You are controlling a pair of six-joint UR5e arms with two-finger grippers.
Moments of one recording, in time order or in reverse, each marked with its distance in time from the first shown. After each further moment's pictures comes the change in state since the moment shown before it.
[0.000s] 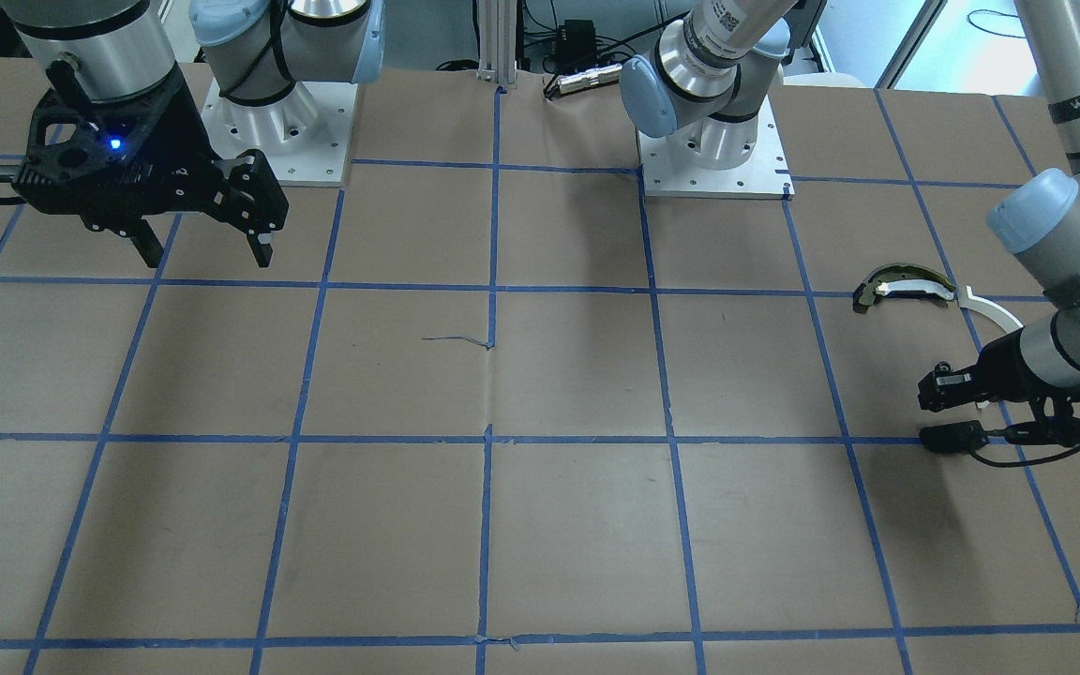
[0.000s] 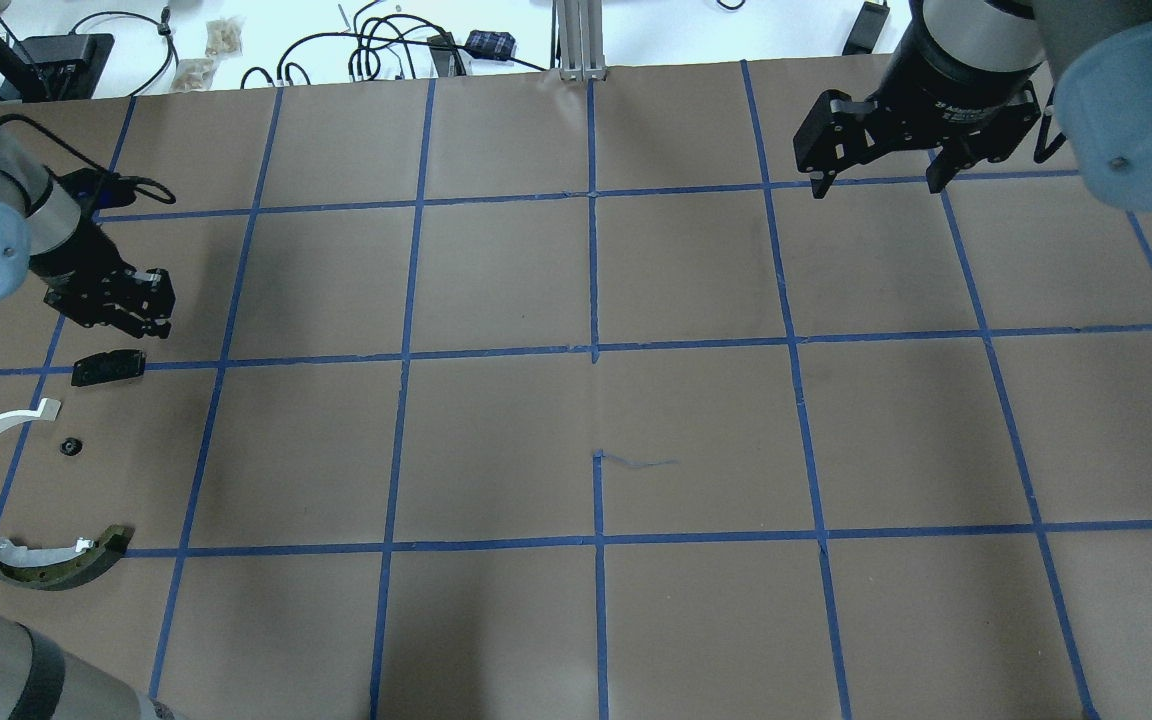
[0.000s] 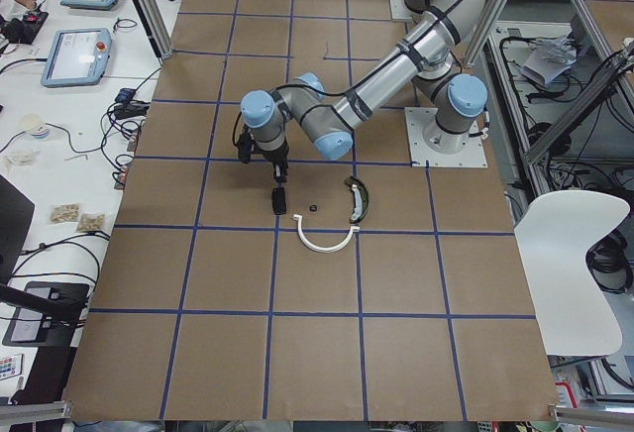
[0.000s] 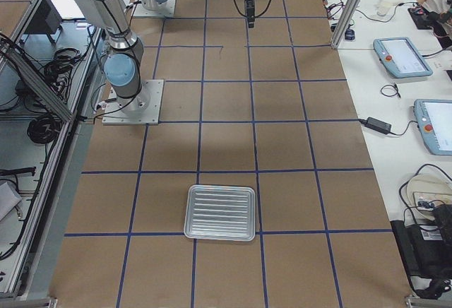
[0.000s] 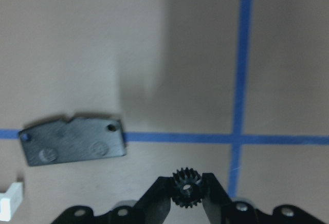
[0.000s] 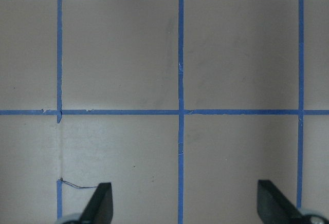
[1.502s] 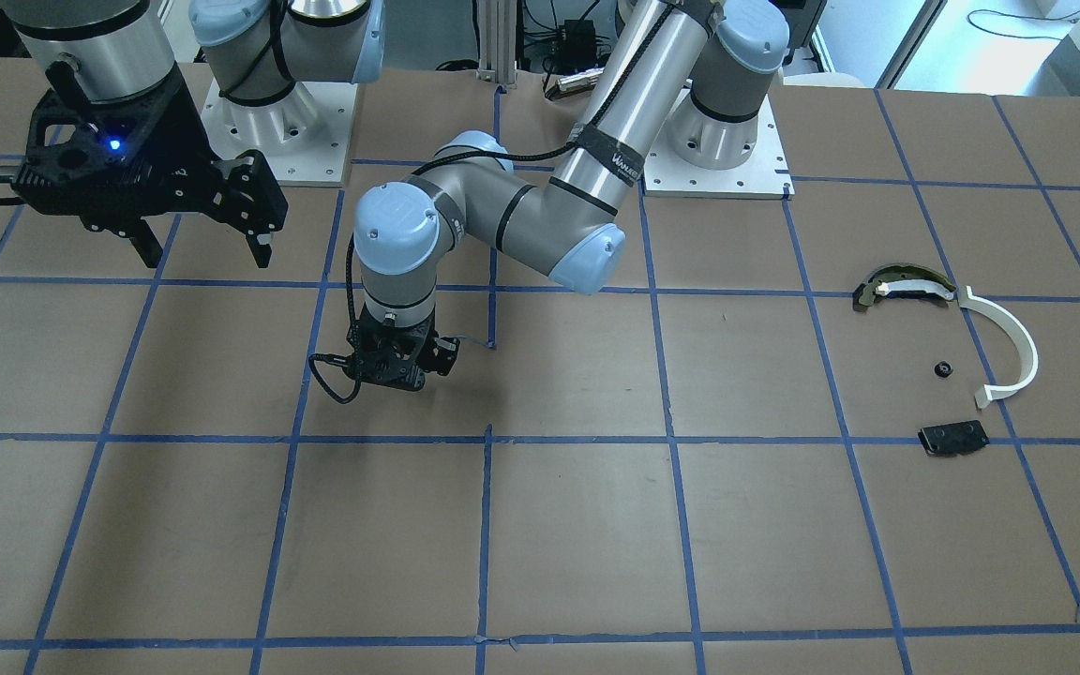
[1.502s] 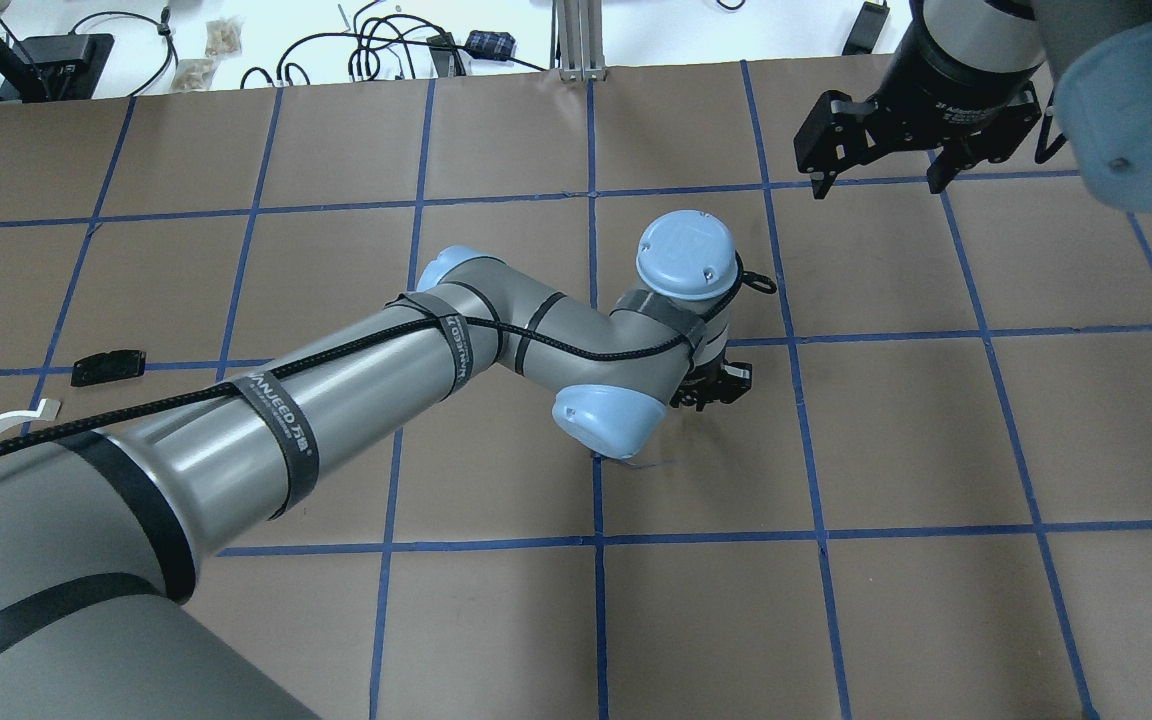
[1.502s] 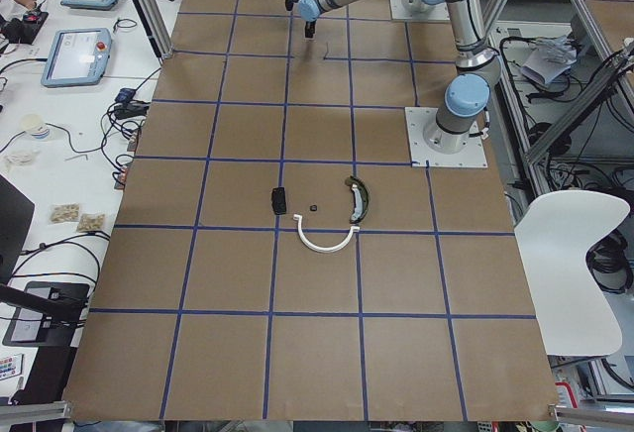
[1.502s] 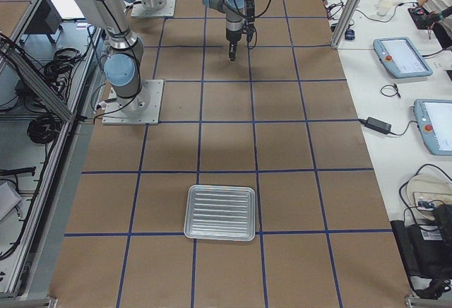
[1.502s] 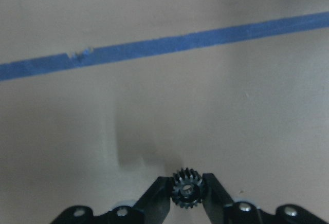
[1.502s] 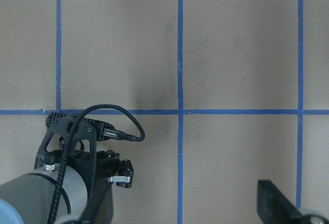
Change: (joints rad) left arm -1.167 -0.173 0.121 0.261 -0.091 -0.926; right arm 0.000 0.000 0.000 0.000 -0.002 0.000
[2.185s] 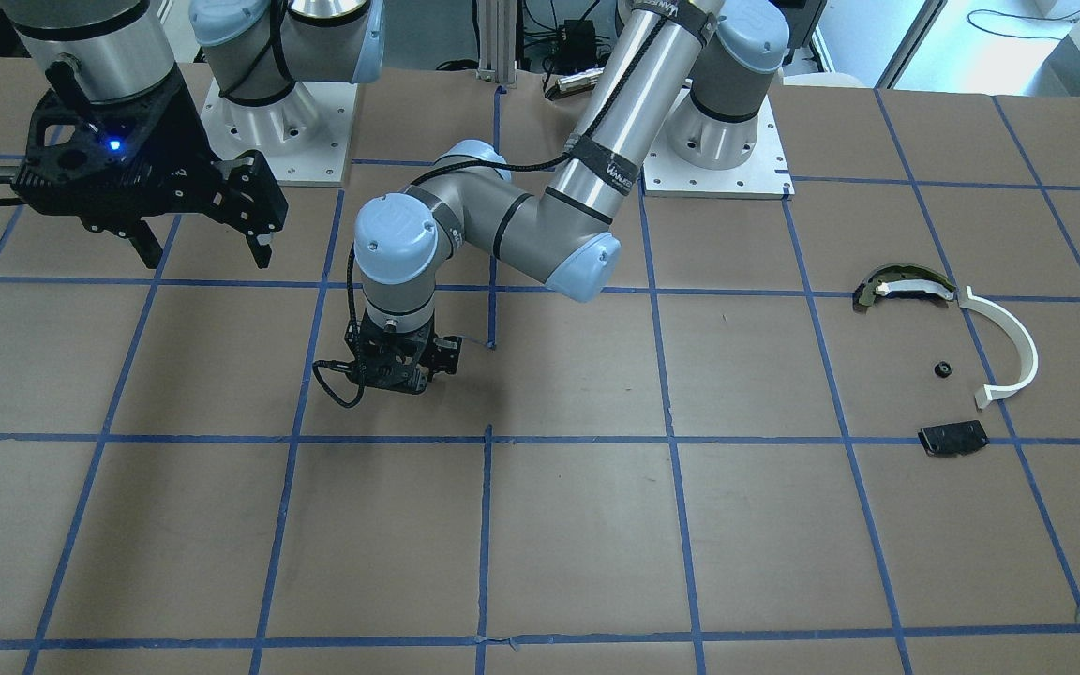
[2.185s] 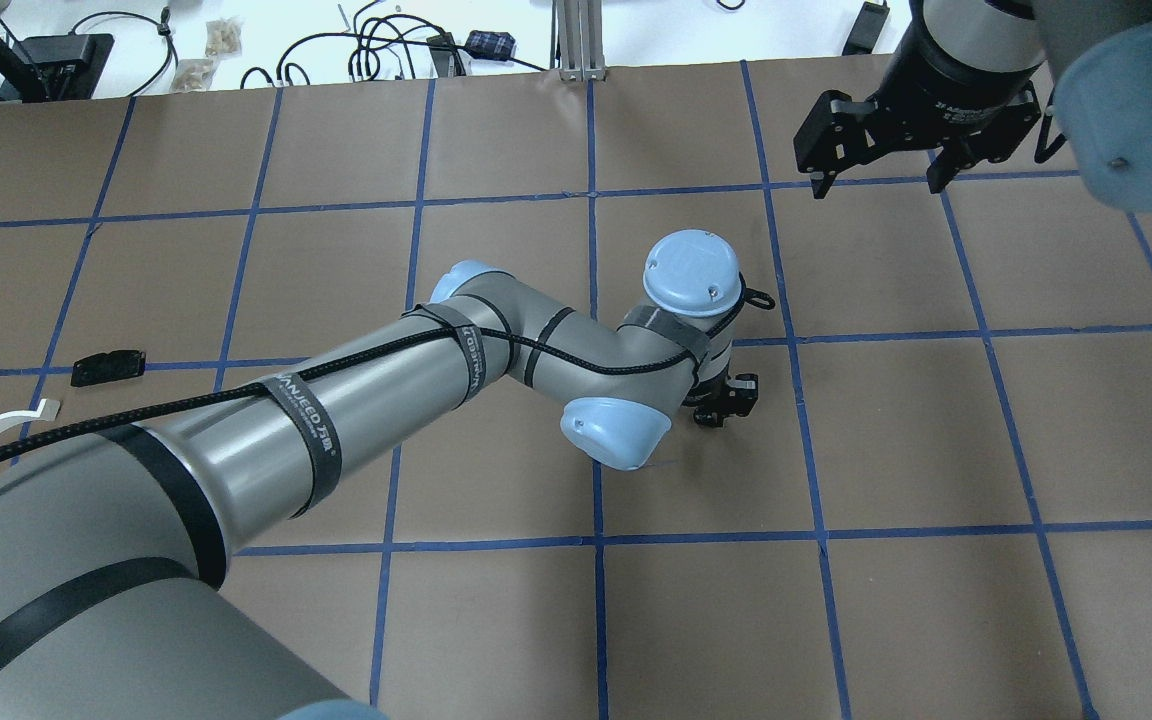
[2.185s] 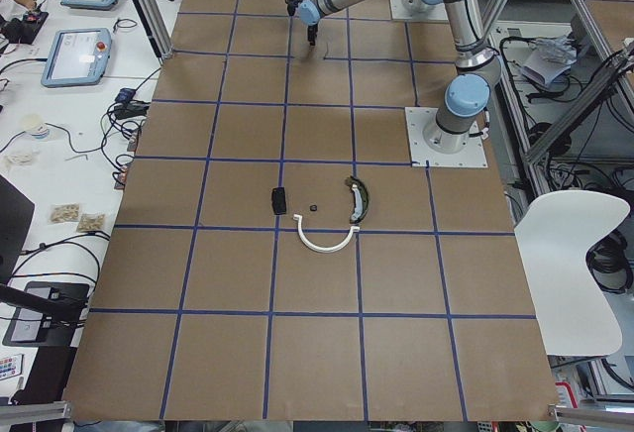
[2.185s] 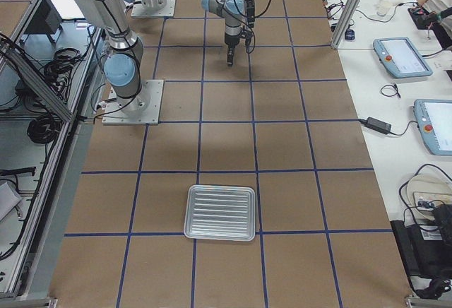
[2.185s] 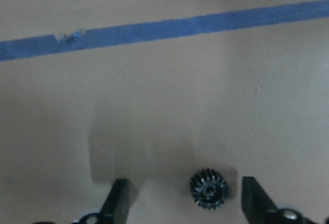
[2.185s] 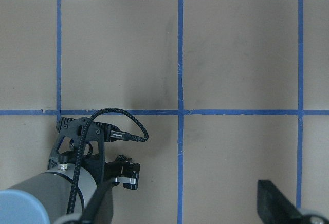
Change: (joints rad) left arm -0.028 -0.039 -0.016 0.037 -0.025 -0.076; right arm 0.000 0.001 0.000 0.000 0.000 0.000
